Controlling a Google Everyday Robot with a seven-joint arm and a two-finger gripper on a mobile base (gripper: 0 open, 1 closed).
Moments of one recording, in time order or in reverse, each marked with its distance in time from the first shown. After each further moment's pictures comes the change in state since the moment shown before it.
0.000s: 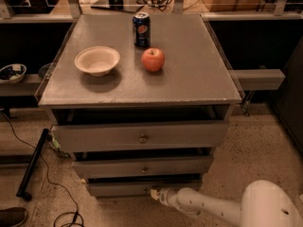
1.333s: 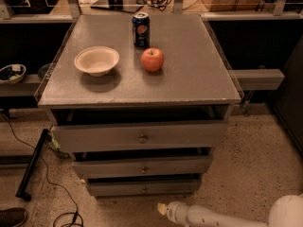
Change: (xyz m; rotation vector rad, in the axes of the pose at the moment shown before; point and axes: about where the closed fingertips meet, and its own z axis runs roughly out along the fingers) arm 0.050 0.007 -0.063 0.027 0.003 0.084
